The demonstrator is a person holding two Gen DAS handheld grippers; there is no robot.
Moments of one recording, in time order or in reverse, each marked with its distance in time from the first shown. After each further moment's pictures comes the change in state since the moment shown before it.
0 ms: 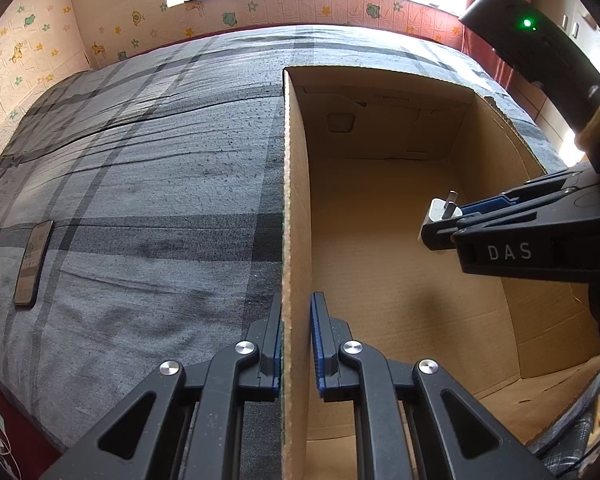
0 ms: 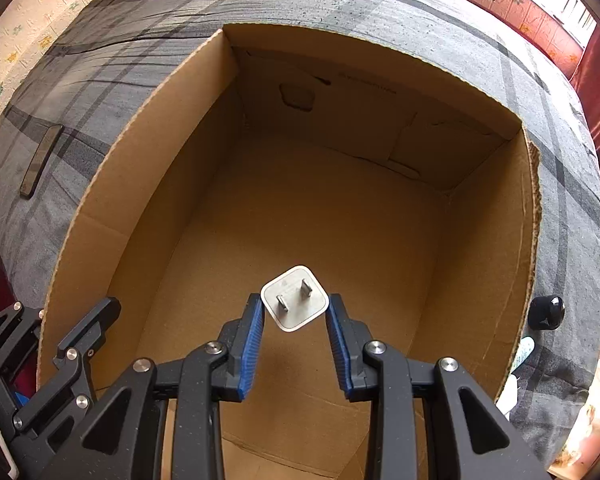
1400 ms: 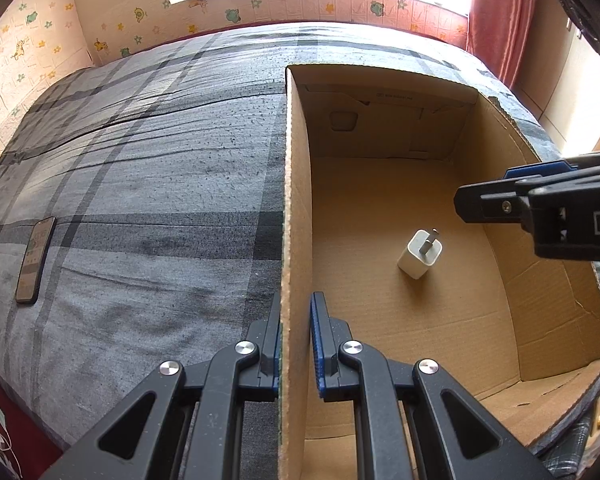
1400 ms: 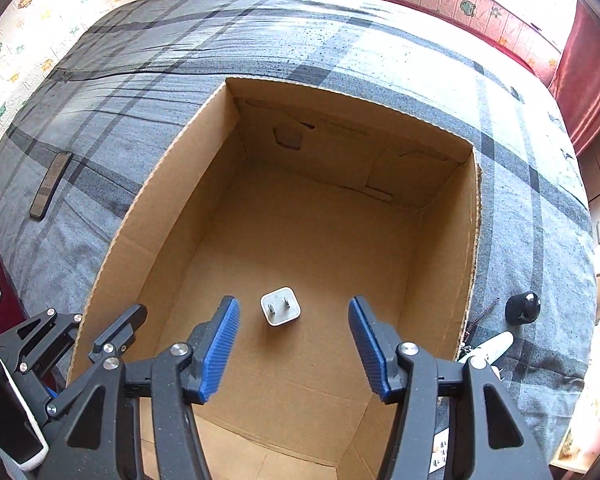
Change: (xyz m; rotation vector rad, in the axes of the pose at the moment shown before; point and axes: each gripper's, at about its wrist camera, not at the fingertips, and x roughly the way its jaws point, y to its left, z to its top) left arm 0.002 -0.001 0.003 -0.009 0.015 0.009; right arm -0.056 -0.012 -0.015 0.040 -0.127 -0.017
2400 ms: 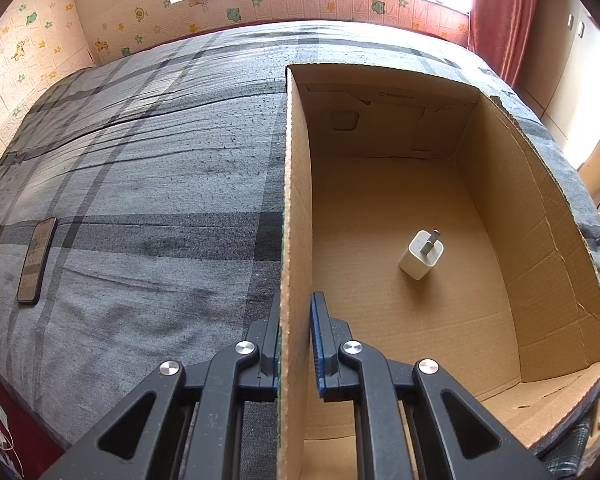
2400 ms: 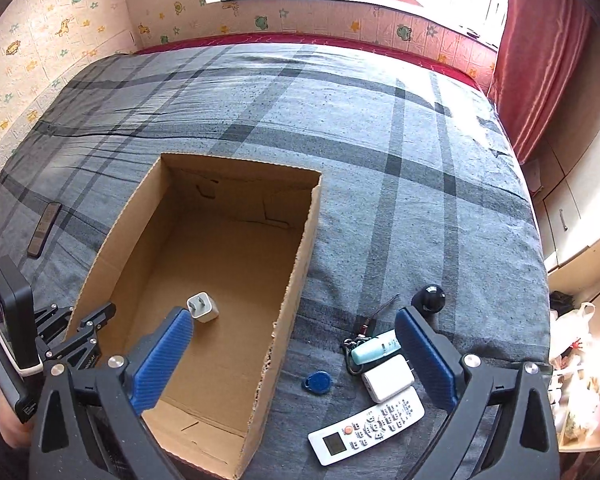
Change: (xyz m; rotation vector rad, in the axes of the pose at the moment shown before) left arm 0.001 0.000 0.001 0.000 0.002 0.004; right arm -0.087 -0.089 -0.031 0.113 -0.159 -0.087
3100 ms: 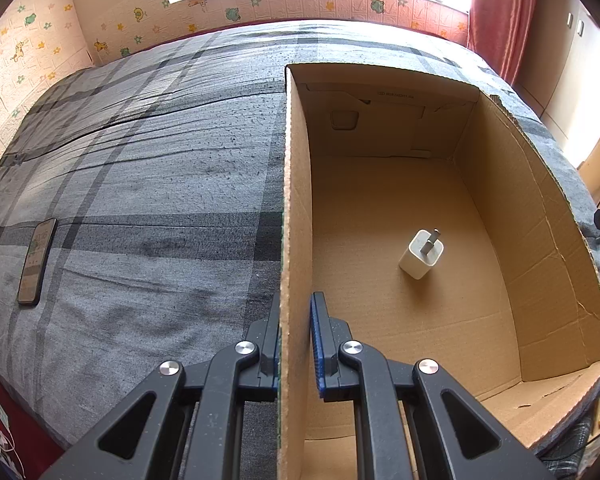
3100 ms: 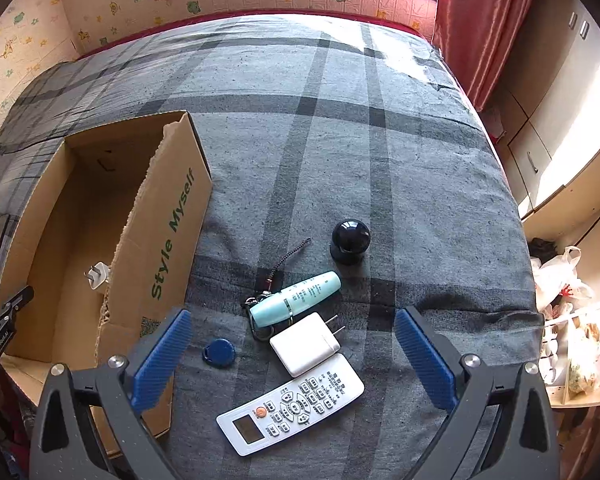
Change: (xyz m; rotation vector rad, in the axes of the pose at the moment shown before) left arm 0.000 -0.001 0.001 0.001 0.001 0.002; right arm 0.051 -0.086 -0.054 0.132 0.090 -0.081
